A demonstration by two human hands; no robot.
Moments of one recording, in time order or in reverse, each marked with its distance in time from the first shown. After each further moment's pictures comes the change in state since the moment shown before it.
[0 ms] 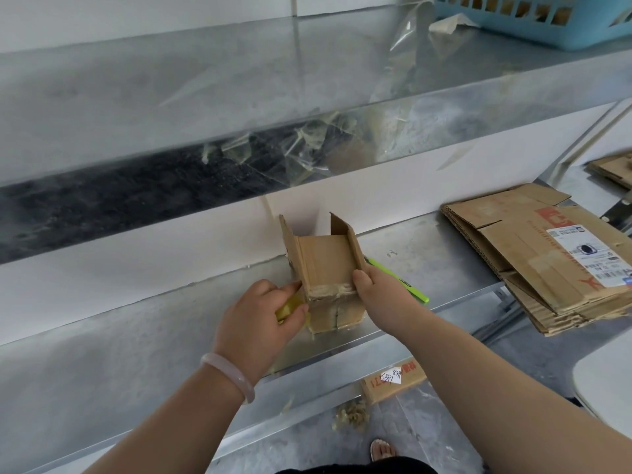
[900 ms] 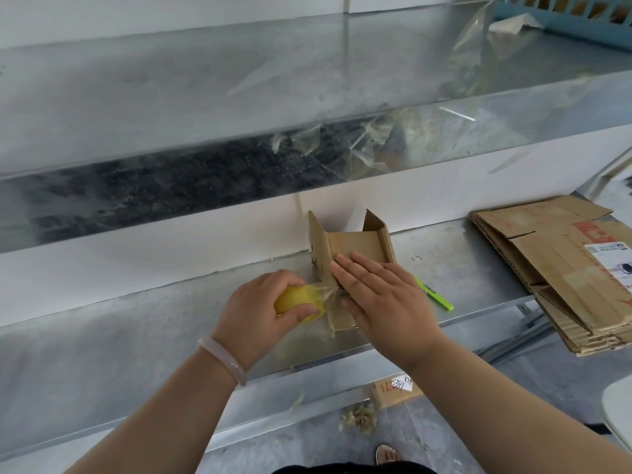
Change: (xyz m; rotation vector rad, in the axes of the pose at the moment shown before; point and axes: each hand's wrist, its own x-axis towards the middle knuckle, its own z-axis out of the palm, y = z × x) left_hand 0.000 -0.035 -0.016 -0.105 0.084 0.122; right_hand 0.013 0.030 0.035 -0.674 0.539 -0.975
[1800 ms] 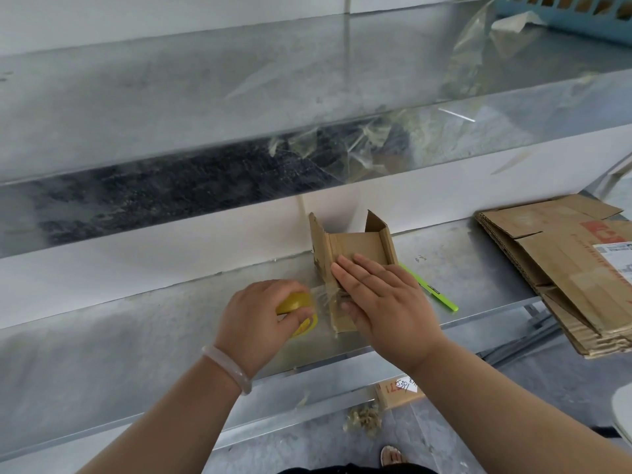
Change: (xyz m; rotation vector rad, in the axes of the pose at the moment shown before) left_hand -0.005 0.003 0.002 0.103 0.051 -0.028; right_hand -0.002 0.000 0.005 0.009 0.028 -0.011
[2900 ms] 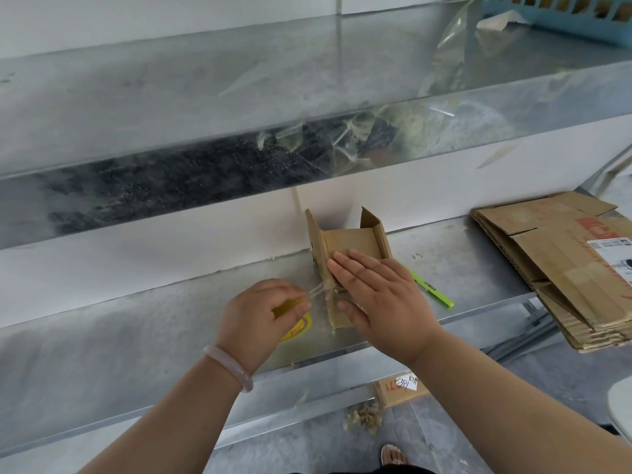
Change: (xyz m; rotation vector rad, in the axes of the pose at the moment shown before) left_hand -0.006 -0.004 0.011 -0.167 0.025 -0.031; right_hand 0.001 0.004 -0.006 -0.008 -0.057 -0.022
